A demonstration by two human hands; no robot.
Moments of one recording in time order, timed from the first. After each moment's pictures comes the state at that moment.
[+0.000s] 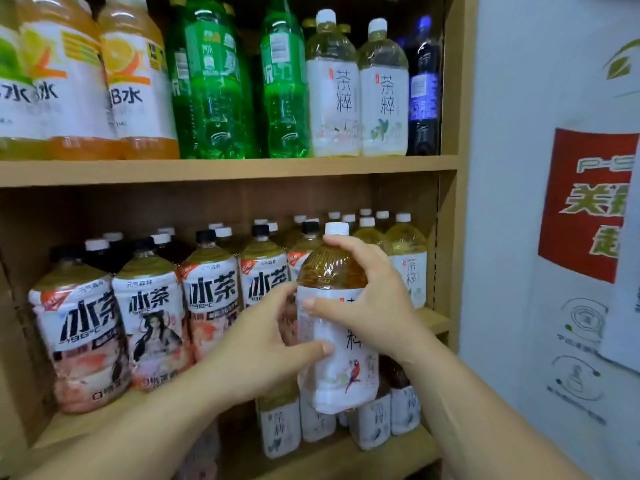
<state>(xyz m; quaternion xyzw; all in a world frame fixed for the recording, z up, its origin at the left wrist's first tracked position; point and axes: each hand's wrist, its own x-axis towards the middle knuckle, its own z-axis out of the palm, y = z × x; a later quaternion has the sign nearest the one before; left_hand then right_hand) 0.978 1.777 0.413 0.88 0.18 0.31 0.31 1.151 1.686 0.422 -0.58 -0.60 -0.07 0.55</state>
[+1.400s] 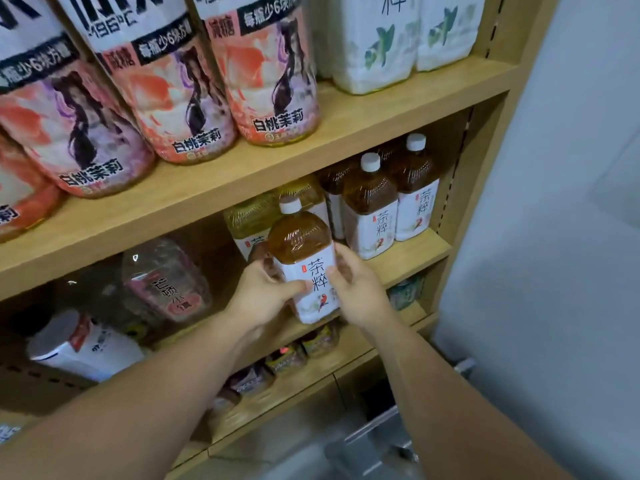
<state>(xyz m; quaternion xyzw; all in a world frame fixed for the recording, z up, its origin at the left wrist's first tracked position) 1.045 1.876 0.105 0.67 0.42 0.21 0.58 1.173 1.758 0.073 -0.71 -0.33 0.28 0.56</state>
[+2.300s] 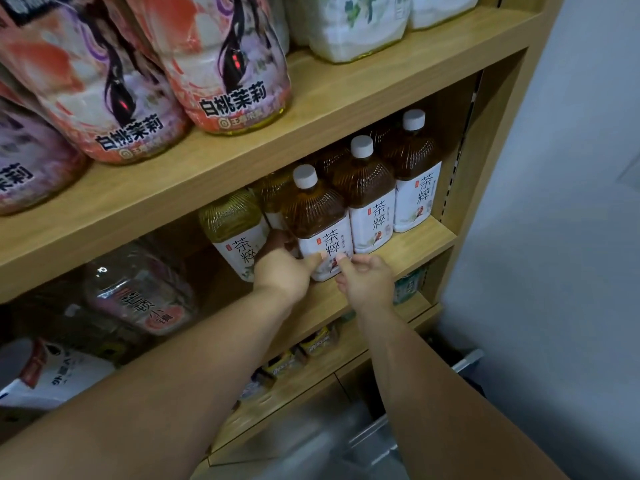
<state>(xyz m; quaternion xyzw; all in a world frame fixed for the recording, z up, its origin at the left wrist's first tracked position) 1.117 1.874 0.100 0.77 0.48 0.19 0.38 1.198 1.798 0.020 -0.69 -0.01 0.28 0.67</state>
